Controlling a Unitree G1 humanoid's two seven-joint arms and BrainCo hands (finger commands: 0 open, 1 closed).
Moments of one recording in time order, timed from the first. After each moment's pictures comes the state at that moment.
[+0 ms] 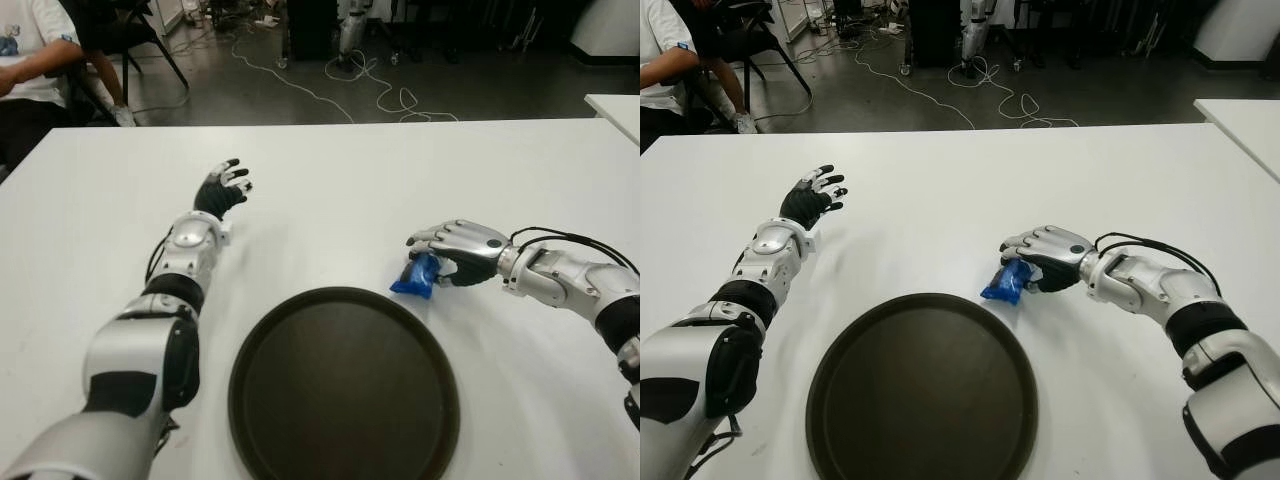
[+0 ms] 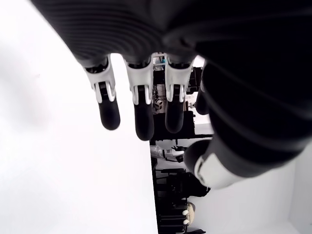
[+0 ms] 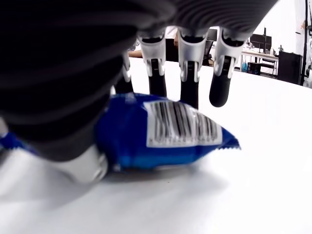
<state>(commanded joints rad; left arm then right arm) -0.91 0.12 0.20 1.32 0.01 -0.21 -0.08 -0.71 -0.62 0.62 0.92 -0.89 -0.79 -0.18</state>
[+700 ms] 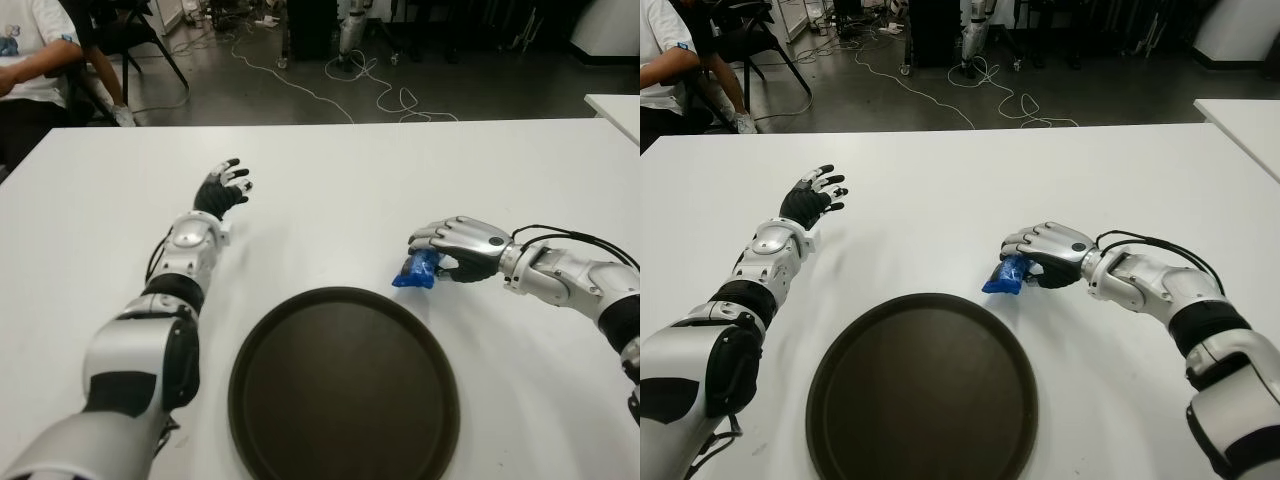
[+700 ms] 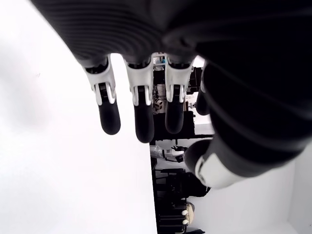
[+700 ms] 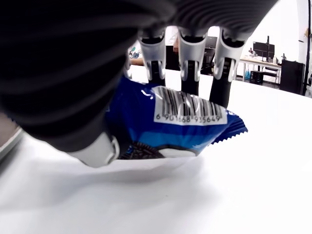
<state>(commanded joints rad) -0.91 0.12 0.21 1.32 0.01 -0.22 -0.08 -0.71 -0.65 0.63 0.88 -0.93 -0.77 -0.21</state>
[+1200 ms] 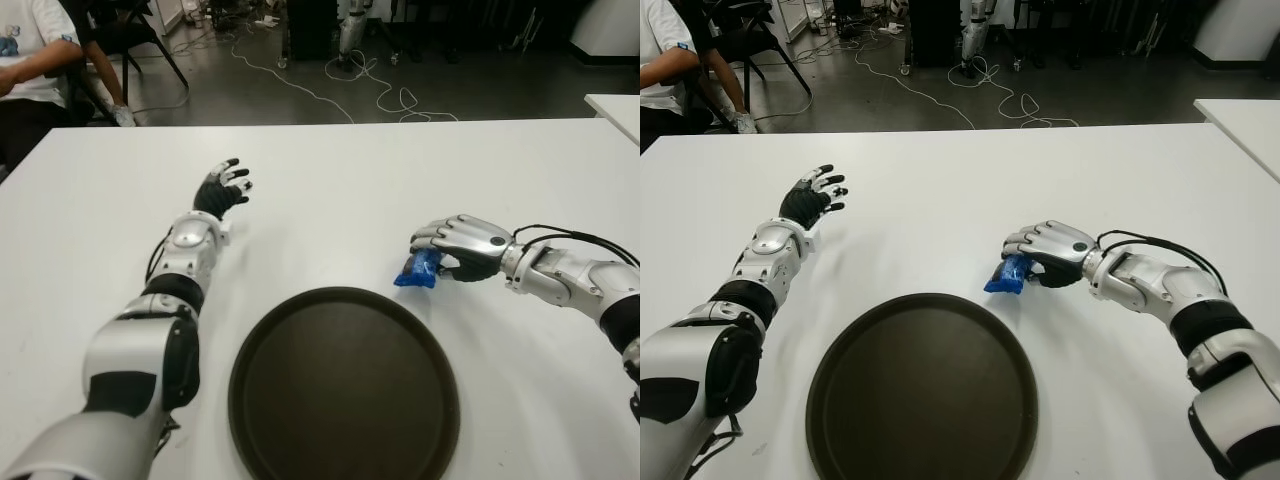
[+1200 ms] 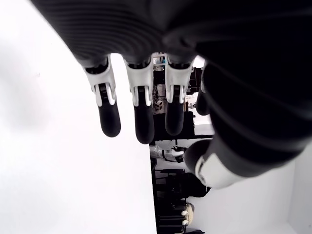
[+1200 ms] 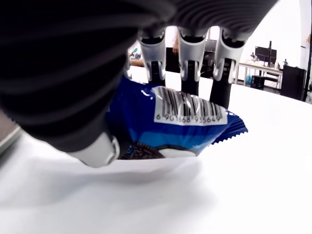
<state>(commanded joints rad) -0.91 0.12 0.21 1.32 0.01 -0.22 -0.08 -0.72 -0.65 0.65 0.87 -0.99 -0.73 -0.25</state>
